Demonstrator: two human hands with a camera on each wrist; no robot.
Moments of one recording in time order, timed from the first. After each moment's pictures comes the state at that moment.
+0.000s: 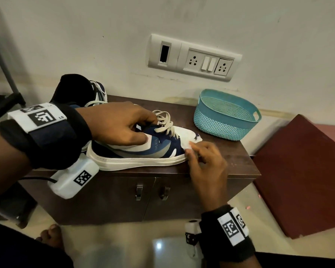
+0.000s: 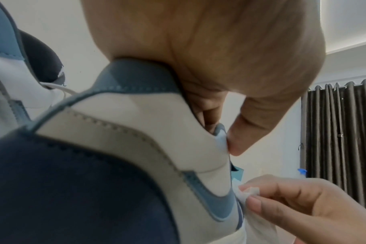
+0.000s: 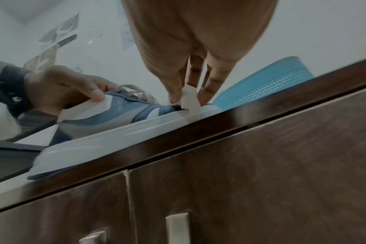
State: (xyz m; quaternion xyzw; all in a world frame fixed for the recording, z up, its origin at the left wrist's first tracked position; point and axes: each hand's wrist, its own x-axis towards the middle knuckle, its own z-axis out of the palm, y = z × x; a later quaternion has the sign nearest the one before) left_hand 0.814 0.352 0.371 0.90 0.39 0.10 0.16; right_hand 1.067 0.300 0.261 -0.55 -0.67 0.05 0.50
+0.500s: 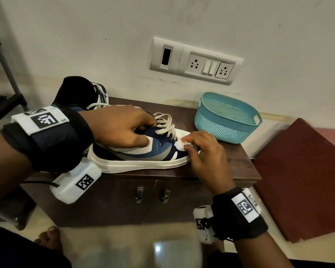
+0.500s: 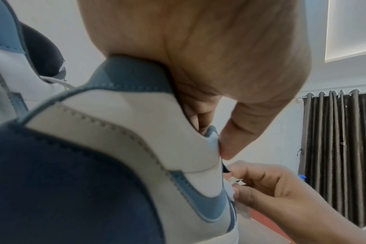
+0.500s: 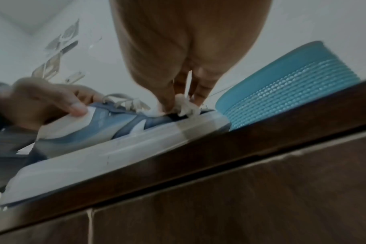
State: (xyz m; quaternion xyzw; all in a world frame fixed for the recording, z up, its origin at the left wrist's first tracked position) left_hand 0.816 0.354 0.371 0.89 0.41 0.08 0.15; right_hand 1.079 0.328 0.286 -0.50 -0.77 0.03 0.41
